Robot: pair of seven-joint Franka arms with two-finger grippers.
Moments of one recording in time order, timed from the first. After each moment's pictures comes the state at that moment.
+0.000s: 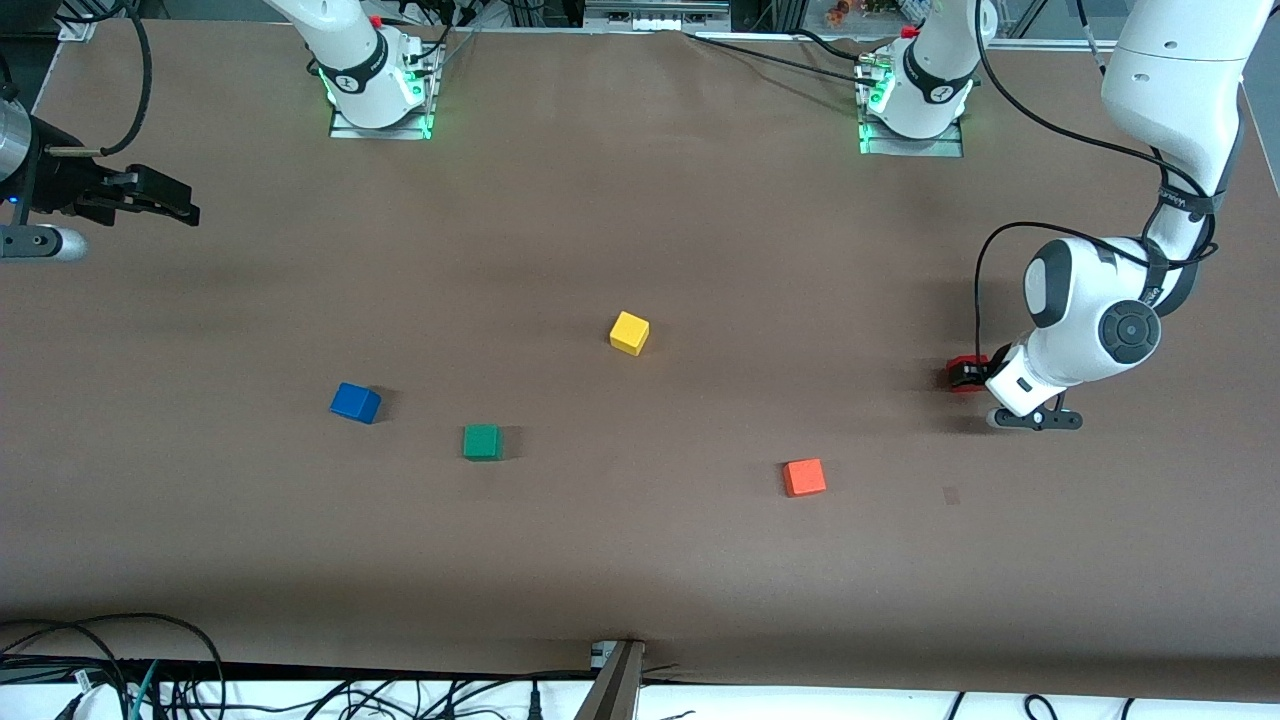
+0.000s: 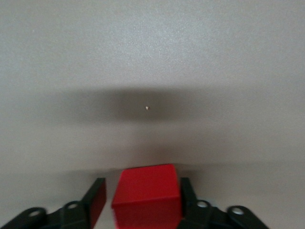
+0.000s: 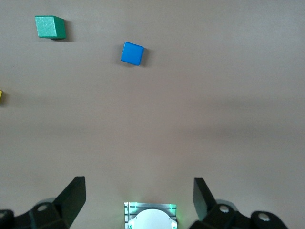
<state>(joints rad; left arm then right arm) 0.13 0.50 -0.07 -2.03 0.05 2.40 0.06 0.11 0.03 -0.11 -1.58 0.01 1.43 0.00</state>
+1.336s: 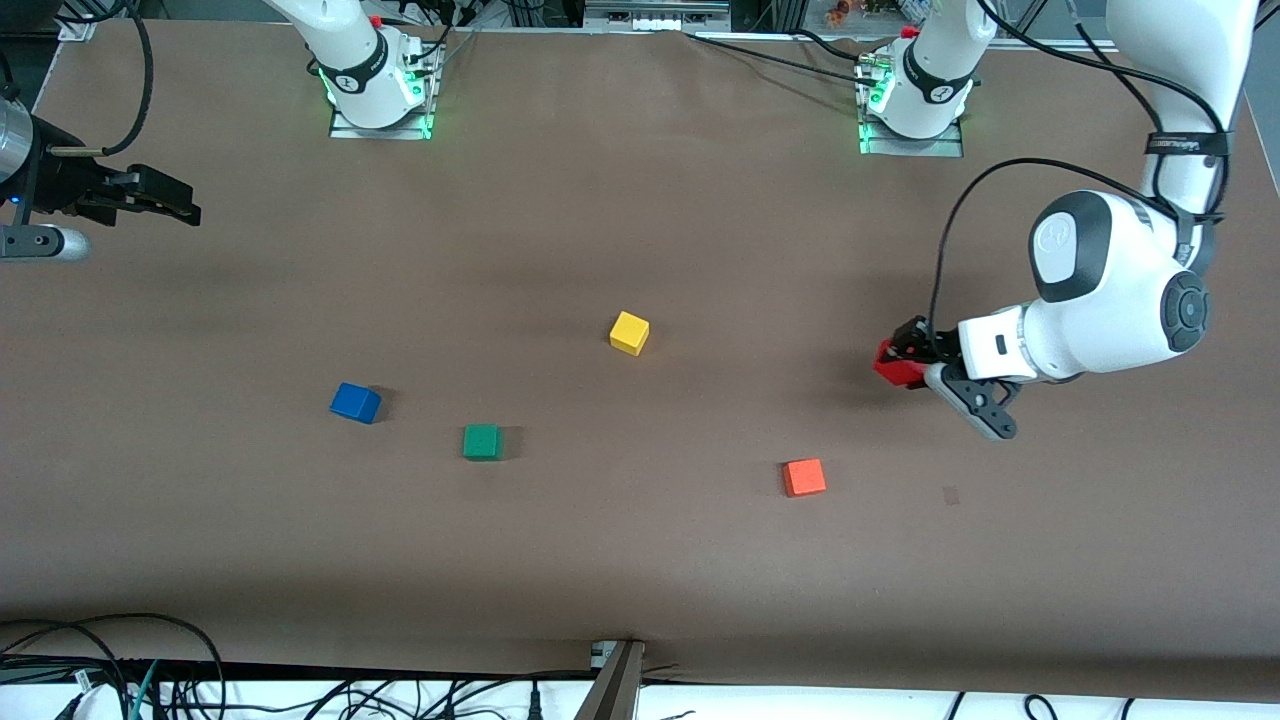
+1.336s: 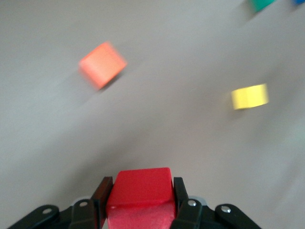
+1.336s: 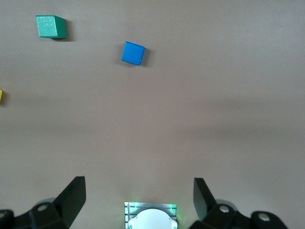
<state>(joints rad) 0.09 0.36 -0.24 -1.80 -0.51 2.04 0.73 0.11 0.03 -0.11 -1.58 0.01 1.43 0.00</state>
